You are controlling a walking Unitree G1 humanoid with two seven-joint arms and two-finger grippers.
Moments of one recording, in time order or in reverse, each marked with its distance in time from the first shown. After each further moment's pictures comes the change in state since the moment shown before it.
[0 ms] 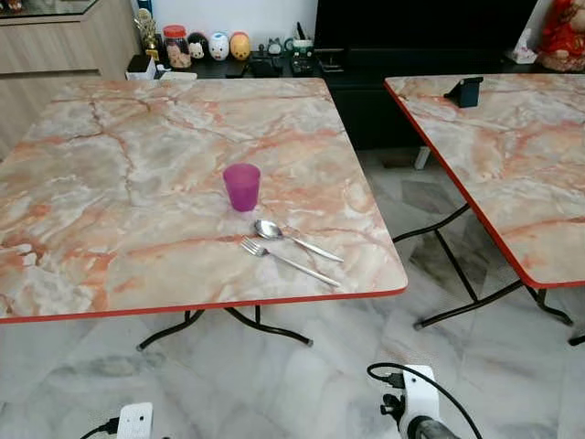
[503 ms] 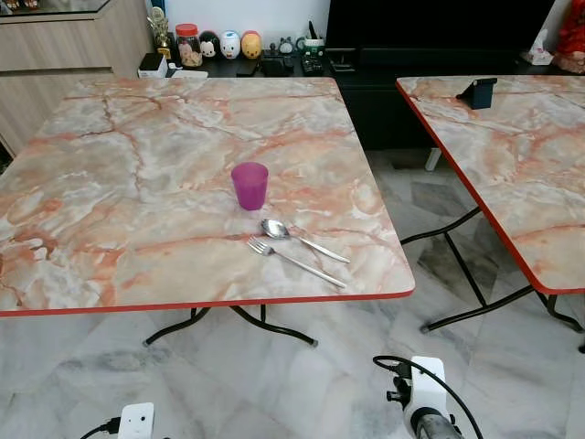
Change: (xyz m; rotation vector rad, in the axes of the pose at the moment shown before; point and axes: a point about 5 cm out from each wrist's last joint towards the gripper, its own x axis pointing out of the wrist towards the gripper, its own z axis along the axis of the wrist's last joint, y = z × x) left arm 0.000 -0.002 0.000 0.026 0.000 -0.008; right arm -0.006 -0.011 0.017 -0.088 -0.246 -0.191
